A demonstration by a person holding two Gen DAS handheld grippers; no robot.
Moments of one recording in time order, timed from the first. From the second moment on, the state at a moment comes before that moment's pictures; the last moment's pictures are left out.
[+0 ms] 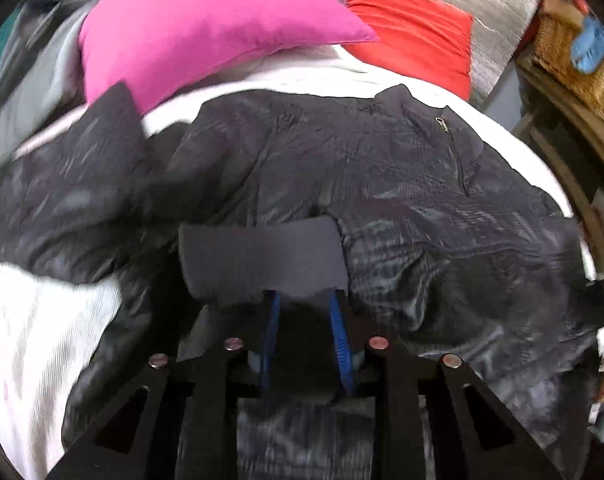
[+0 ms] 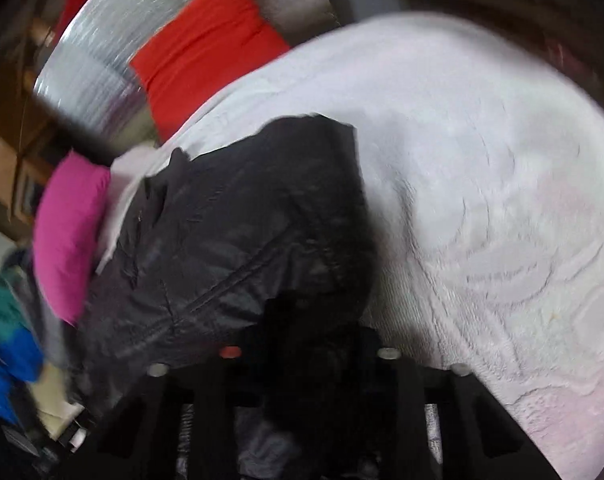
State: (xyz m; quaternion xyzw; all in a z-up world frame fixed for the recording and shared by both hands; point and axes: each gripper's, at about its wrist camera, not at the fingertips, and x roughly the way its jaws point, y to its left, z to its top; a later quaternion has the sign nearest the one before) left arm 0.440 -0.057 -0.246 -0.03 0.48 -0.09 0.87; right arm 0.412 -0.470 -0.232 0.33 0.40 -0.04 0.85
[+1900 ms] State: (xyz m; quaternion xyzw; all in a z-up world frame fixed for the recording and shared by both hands) left arm 0.362 0.257 -0.150 -0.06 0.30 0.26 0.92; right arm 0.402 -0.251 -0.149 0.20 0.32 0.03 0.93
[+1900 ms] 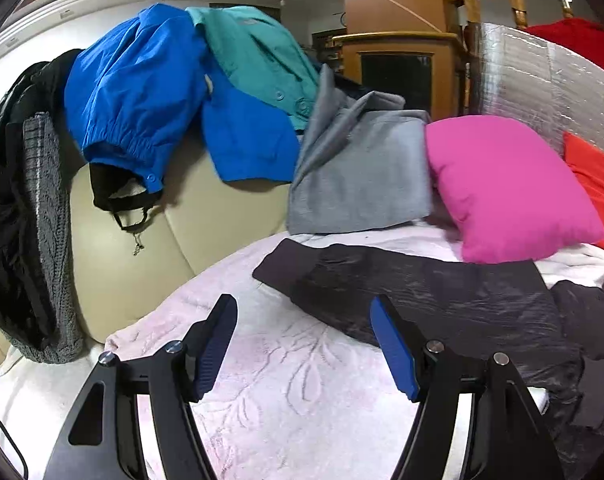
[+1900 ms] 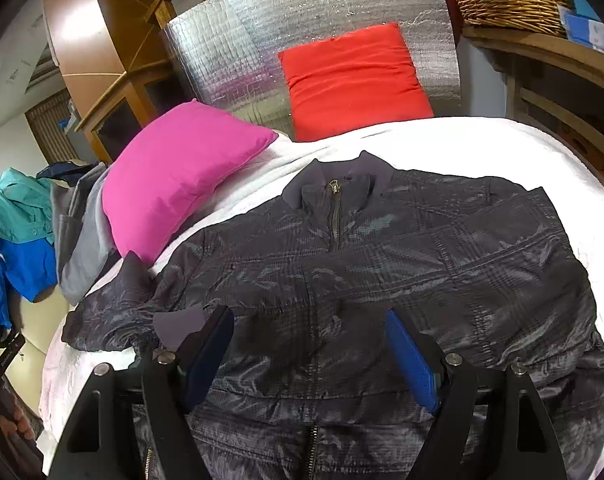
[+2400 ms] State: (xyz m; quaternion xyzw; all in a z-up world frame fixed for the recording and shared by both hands) left arm 0.448 0.364 -0.250 -0.36 0.40 0.14 0.83; right arm 0.408 -0.269 -0.157 0.22 0.33 0.03 0.92
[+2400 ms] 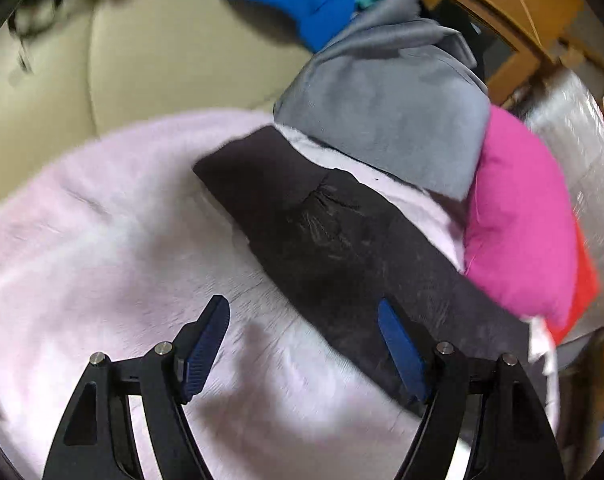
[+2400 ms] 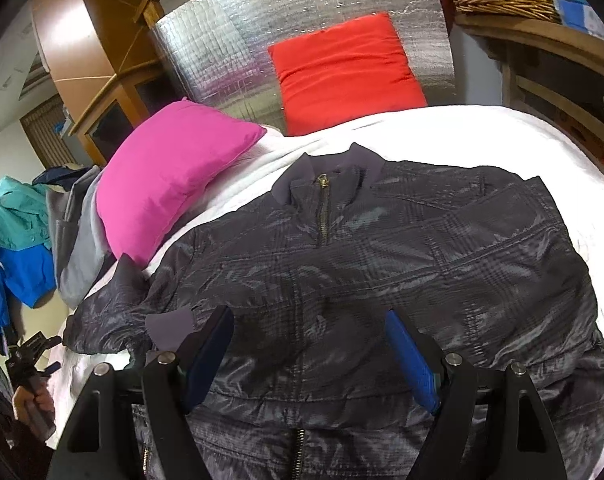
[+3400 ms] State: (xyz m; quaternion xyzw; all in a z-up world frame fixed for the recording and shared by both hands) left arm 0.425 0.008 -0.094 -0.10 0.28 -0.16 0.94; right arm 0.362 -0.377 -0.155 0.35 0.26 -0.04 0.90
